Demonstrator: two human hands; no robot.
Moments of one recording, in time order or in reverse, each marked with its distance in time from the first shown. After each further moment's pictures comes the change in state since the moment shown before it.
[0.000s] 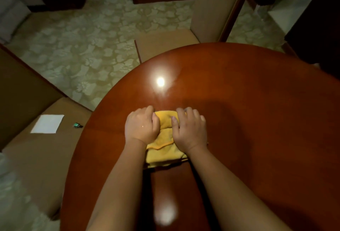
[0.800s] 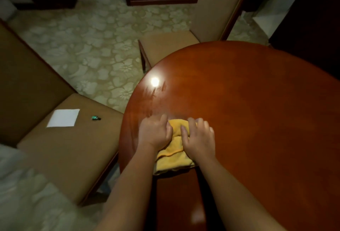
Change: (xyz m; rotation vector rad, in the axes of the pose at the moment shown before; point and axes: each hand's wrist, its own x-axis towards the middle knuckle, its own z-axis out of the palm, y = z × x) left_hand -0.077 -0.072 -0.049 -0.044 -0.032 0.224; right_hand -0.087 -0.104 -0.011 -0.125 -0.108 0.143
